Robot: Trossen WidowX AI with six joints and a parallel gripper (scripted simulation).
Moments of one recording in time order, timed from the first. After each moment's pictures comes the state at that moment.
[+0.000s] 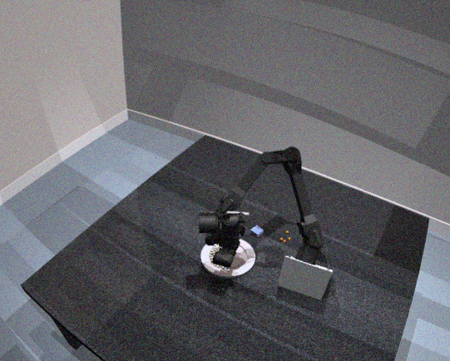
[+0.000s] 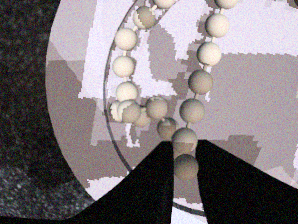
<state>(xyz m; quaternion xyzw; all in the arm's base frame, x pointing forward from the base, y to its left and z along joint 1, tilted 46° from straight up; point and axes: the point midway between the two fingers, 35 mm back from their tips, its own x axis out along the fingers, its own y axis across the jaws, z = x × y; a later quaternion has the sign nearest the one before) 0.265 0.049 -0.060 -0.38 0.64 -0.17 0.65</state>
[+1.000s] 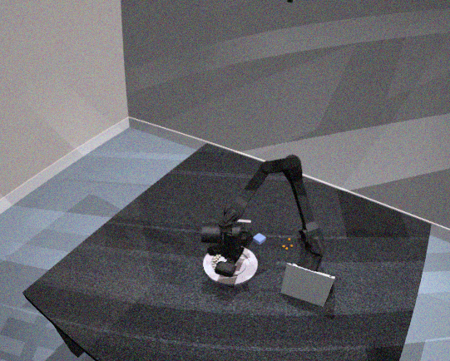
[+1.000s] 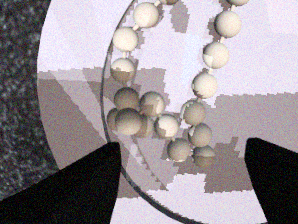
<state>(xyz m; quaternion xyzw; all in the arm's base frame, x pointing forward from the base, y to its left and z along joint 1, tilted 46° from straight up) 0.266 0.041 -0.069 -0.38 0.64 -0.17 0.65</state>
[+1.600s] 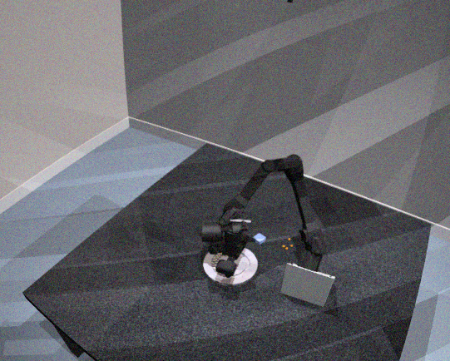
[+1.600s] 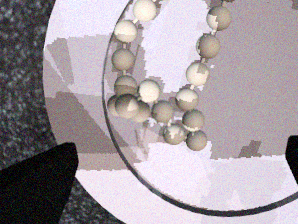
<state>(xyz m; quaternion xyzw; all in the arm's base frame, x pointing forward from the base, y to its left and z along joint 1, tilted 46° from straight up) 0.263 0.047 -0.061 -0.38 0.64 -0.17 0.65</state>
